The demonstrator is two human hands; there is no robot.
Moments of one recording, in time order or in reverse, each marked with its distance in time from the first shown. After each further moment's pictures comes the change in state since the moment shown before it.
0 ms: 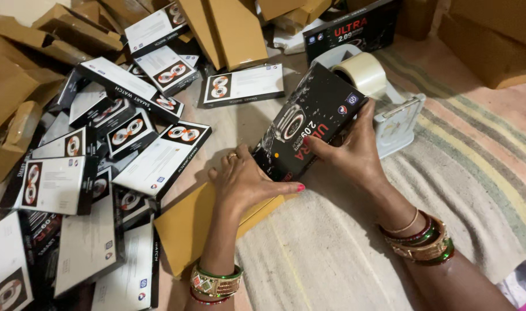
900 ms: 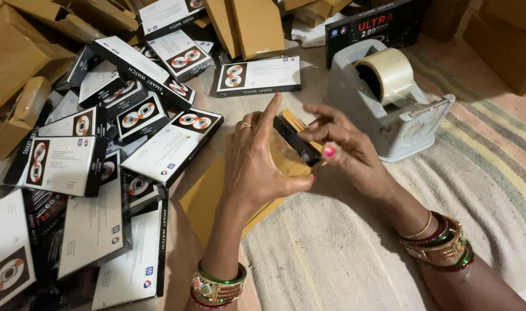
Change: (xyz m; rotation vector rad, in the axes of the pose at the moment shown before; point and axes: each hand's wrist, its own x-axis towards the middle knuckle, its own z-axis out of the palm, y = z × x) left_hand -0.030 -0.001 -0.023 -0.306 0.468 0.549; right_hand -0.006 0.005 -0.002 -0.041 -0.501 -0.220
